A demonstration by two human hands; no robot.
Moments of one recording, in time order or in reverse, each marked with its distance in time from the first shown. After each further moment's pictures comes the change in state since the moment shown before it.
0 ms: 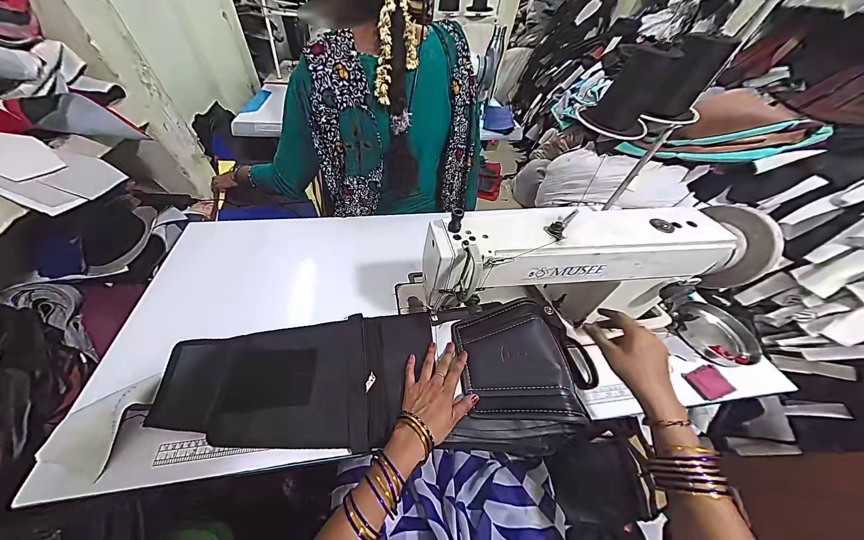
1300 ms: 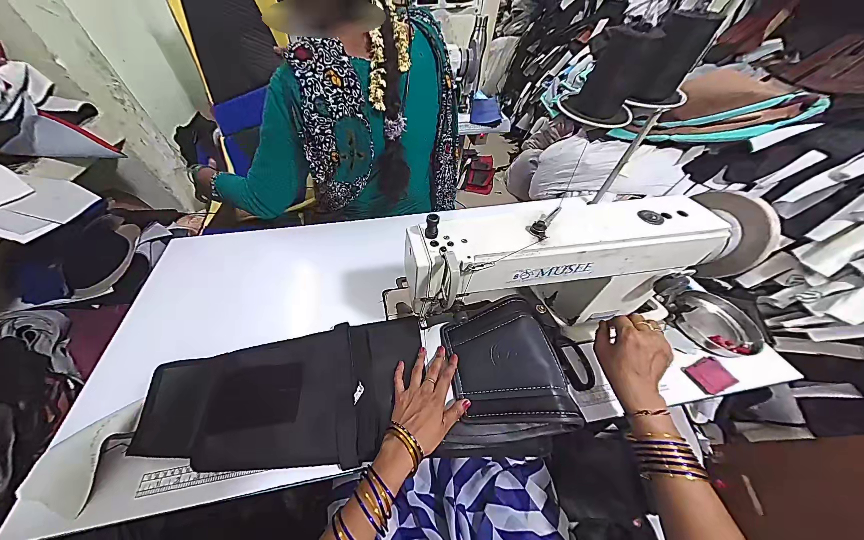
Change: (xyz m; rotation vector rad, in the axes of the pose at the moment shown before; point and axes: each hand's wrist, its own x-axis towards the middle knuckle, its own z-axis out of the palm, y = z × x) left_hand 0.004 -0.001 0.004 0.021 0.077 0.013; right_hand 0.005 0.025 0.026 -0.339 0.319 -0.034
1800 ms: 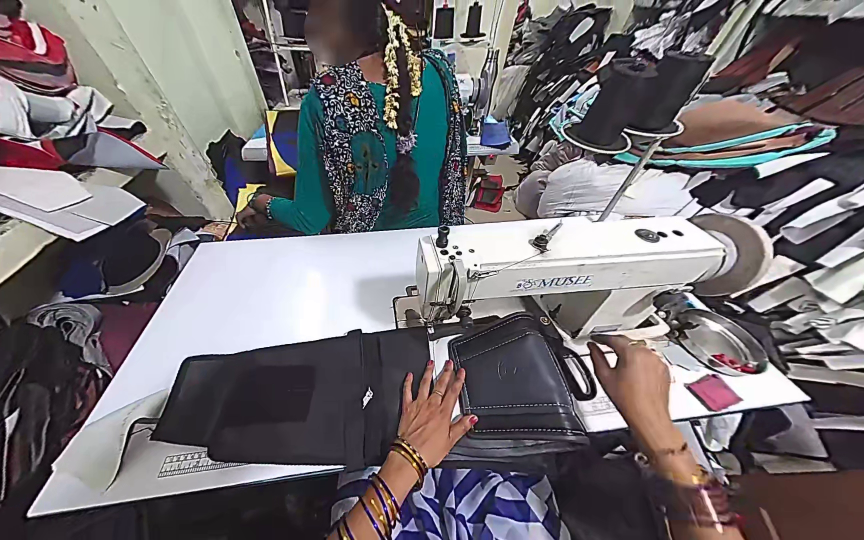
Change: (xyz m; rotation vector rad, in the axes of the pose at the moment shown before) left_hand -0.013 0.003 0.008 0.003 0.014 0.020; right_hand -0.018 -0.026 -0.044 0.195 -0.136 -0.139
